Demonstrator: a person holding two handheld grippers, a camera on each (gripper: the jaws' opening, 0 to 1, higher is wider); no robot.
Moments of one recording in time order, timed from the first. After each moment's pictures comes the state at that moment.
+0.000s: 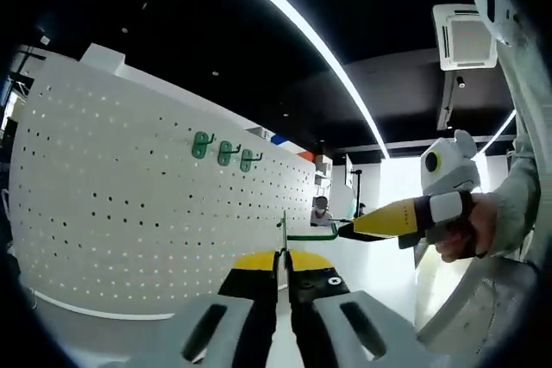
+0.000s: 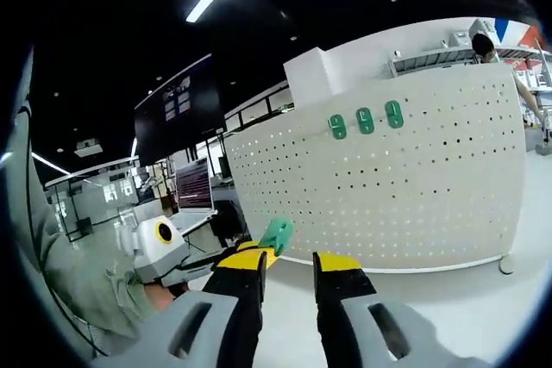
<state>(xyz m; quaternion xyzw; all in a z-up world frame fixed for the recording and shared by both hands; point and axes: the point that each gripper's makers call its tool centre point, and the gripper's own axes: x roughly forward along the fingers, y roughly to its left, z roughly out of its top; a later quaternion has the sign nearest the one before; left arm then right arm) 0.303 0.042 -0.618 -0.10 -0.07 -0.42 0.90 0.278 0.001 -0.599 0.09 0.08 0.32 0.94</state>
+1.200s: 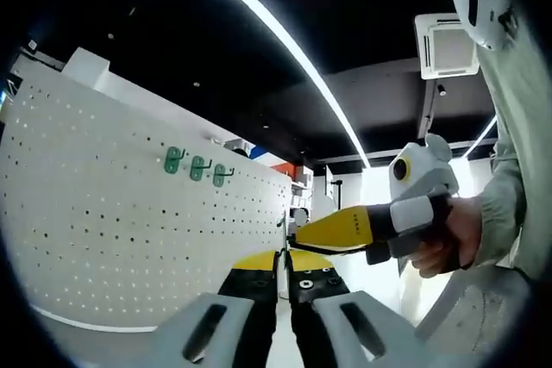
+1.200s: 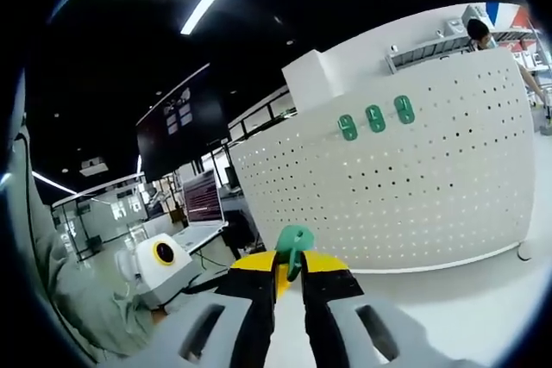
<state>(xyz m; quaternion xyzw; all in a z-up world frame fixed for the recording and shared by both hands) 0.287 0.027 -0.601 -0.11 -0.10 -0.46 0.88 0.282 0.022 -0.590 0.14 0.07 0.33 0.93</state>
